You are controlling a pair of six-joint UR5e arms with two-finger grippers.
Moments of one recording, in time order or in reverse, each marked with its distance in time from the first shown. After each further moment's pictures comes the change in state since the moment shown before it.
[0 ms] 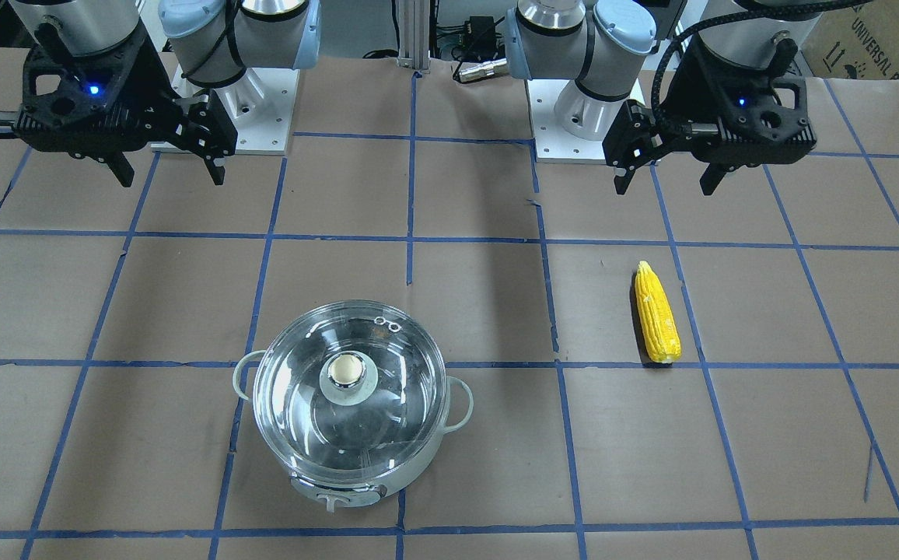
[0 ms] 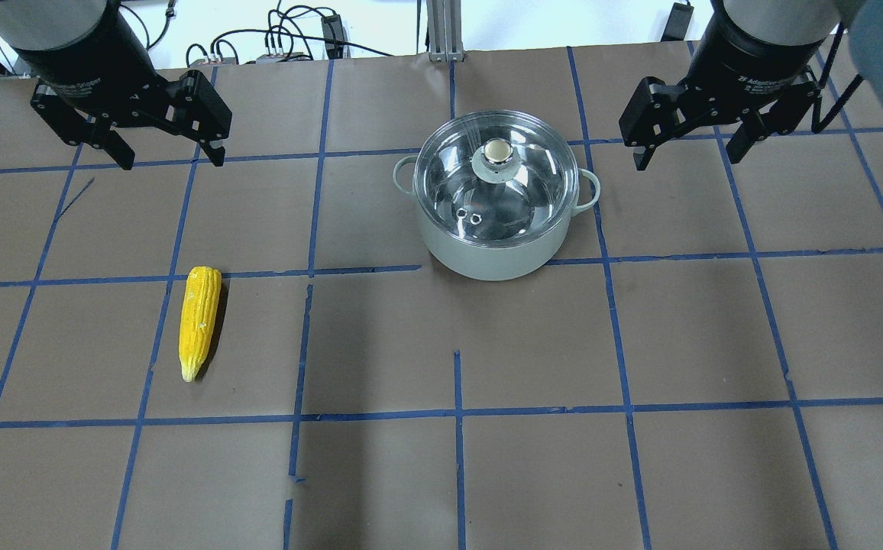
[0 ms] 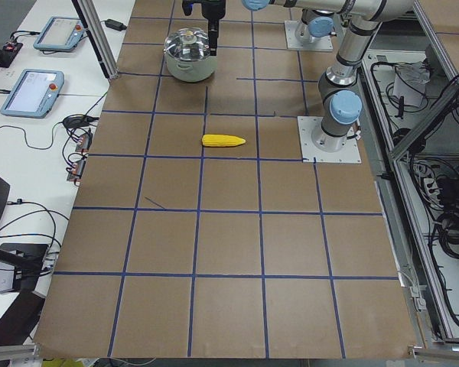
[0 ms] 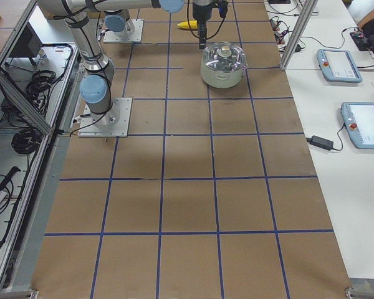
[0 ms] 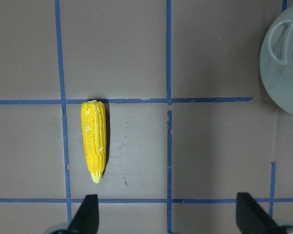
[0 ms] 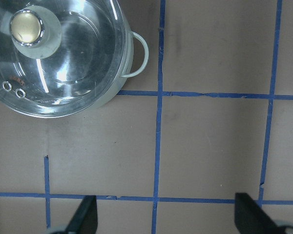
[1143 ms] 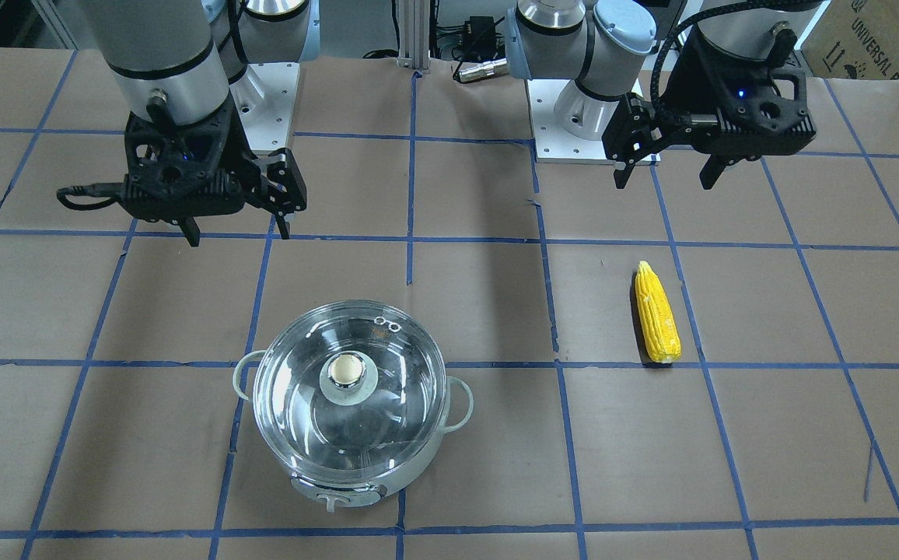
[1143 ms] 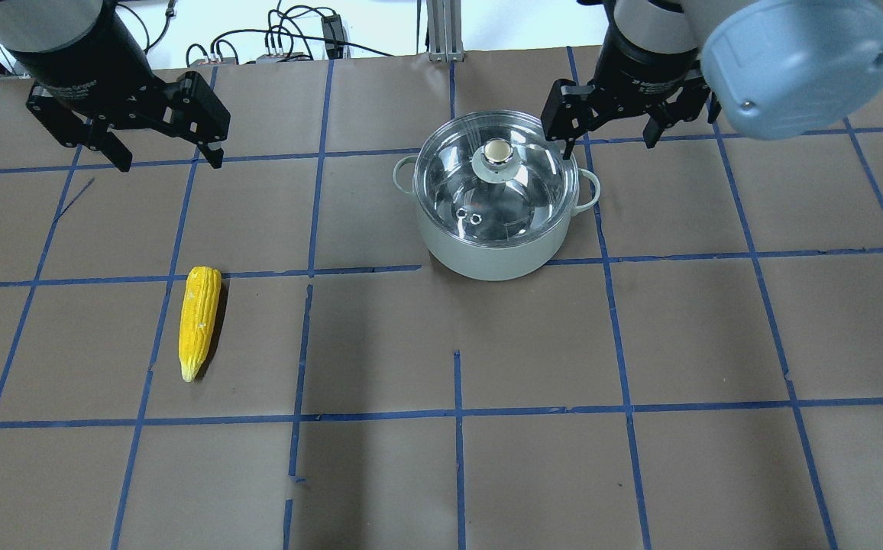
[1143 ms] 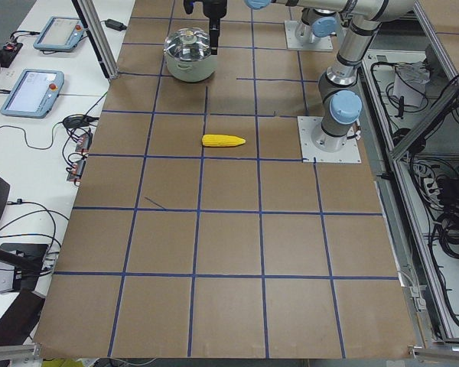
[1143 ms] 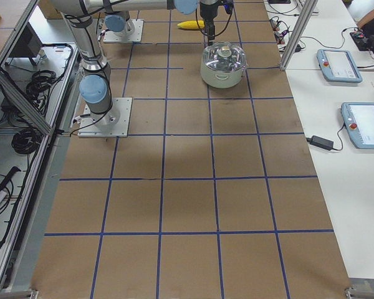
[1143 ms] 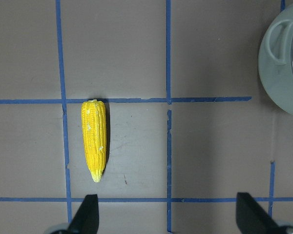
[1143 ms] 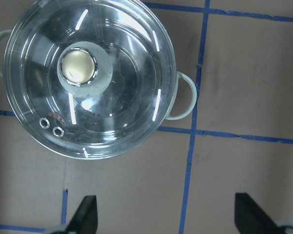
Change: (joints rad) left arm -0.001 0.012 -0.004 -0.006 0.000 -0.001; right arm 0.138 0.141 -0.027 -0.188 -0.005 0.057
